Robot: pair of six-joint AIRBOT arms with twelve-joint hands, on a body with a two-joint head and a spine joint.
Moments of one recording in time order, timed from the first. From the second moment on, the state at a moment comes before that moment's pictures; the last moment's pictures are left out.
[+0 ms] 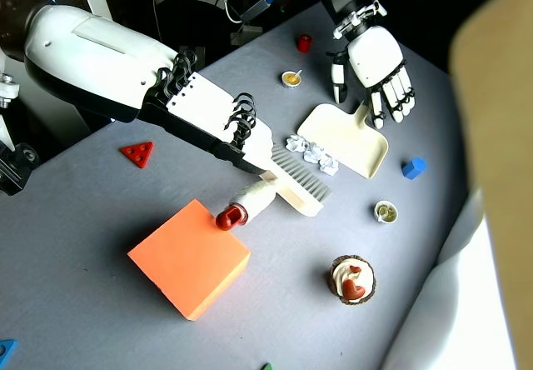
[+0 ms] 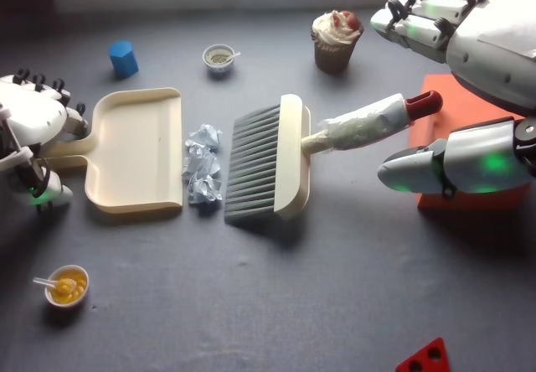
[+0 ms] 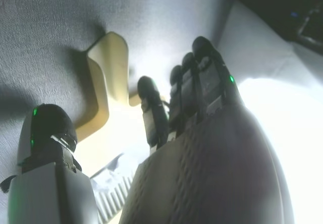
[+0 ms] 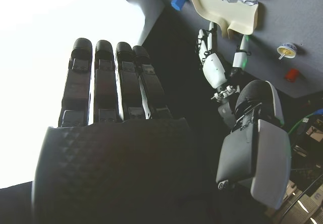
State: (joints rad) left arm 0.61 -1.05 1.23 -1.23 -0.55 2.25; right arm -0.02 -0.39 0.58 -1.96 -0.47 0.52
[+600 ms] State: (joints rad) left arm 0.60 -1.08 1.22 -1.23 -0.59 2.29; right arm -0.02 -0.39 0.58 -1.96 -0.47 0.52
